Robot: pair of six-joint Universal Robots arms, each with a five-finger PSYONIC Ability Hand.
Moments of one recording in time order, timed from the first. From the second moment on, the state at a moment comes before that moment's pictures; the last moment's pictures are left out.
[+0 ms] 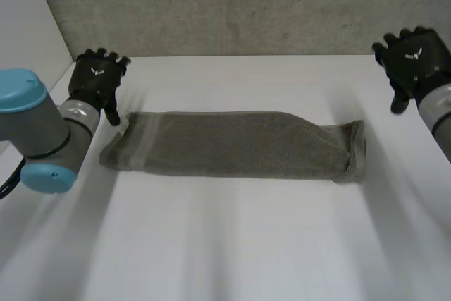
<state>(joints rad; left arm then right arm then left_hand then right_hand) 4.48 -2.17 -1.37 3.54 -1.47 3.62 1.69 -1.32 1.55 -0.21 1.39 2.50 0.27 0.26 0.25 0.27 0.25 0.23 0.25 0.25 0.26 0.06</state>
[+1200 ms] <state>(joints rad) 4.53 -2.22 -1.49 3.53 -1.36 3.75 1.69 -1.15 1.75 -0.22 1.47 2.71 0.63 0.64 0.63 0.63 0.63 0.40 0.40 0.40 0.39 0.19</state>
